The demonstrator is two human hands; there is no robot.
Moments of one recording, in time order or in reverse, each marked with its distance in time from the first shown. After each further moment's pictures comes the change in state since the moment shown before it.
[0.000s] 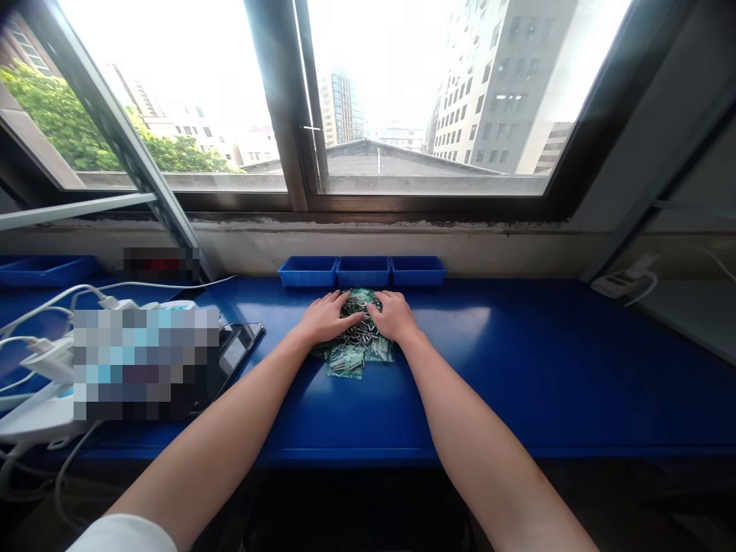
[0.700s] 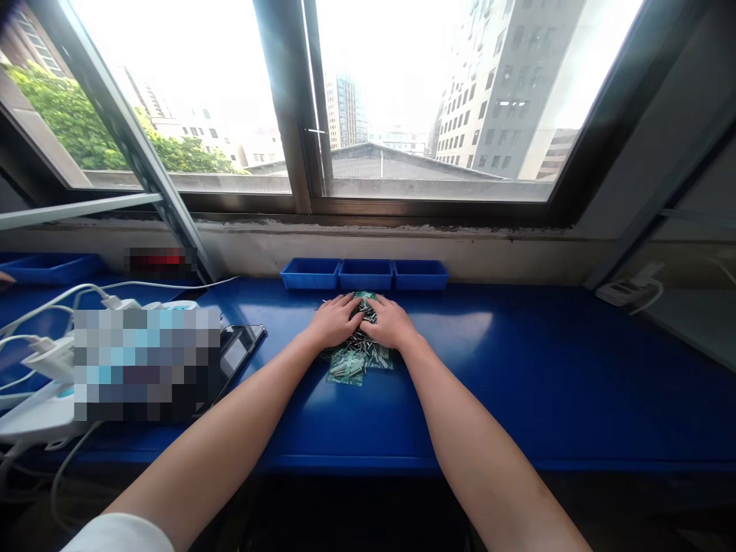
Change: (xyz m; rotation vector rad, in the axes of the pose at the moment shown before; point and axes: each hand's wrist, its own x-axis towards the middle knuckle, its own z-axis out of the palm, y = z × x) left_hand 0.003 0.009 0.009 0.067 0.077 0.098; right_hand -0.003 -0.013 -0.004 -0.085 -0.186 -0.108
